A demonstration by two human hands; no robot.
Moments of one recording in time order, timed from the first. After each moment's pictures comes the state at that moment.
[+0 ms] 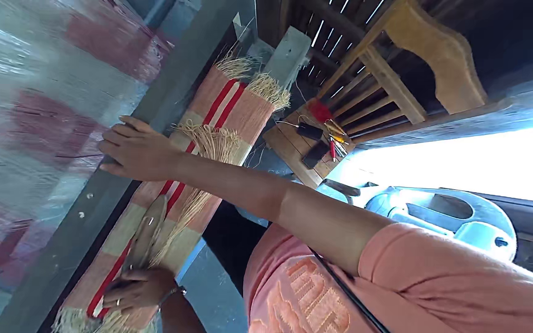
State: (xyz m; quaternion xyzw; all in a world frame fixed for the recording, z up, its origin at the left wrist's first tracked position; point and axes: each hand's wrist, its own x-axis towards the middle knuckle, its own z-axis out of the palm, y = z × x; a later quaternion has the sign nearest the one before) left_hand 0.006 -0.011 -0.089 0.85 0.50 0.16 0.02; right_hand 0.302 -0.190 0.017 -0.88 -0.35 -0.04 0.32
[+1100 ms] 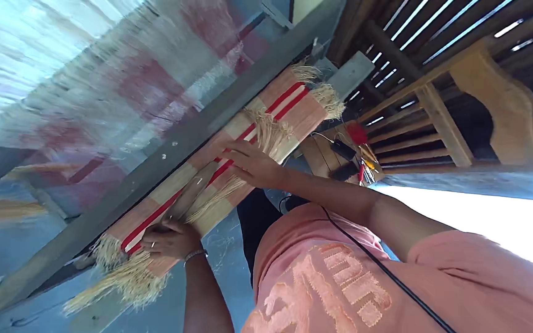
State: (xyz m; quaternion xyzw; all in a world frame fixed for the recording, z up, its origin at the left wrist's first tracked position) left_hand 0.005 -0.015 -0.089 0.84 0.50 0.22 0.03; right_hand 0.204 -0.263 -0.012 -0.79 -0.42 -0.02 0.45
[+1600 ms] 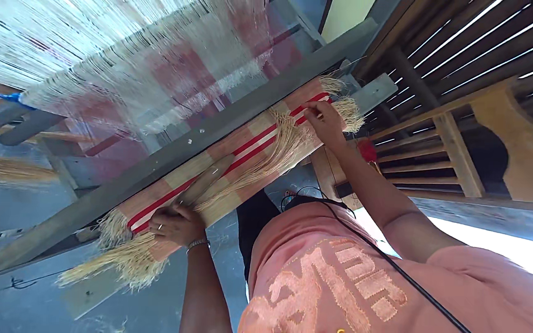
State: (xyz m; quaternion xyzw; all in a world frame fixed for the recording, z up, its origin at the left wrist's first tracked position) left_hand 0.006 -0.011 -0.096 0.83 0.51 0.22 0.03; right_hand 0.305 -0.370 -0.013 -0.86 -0.15 0.00 0.49
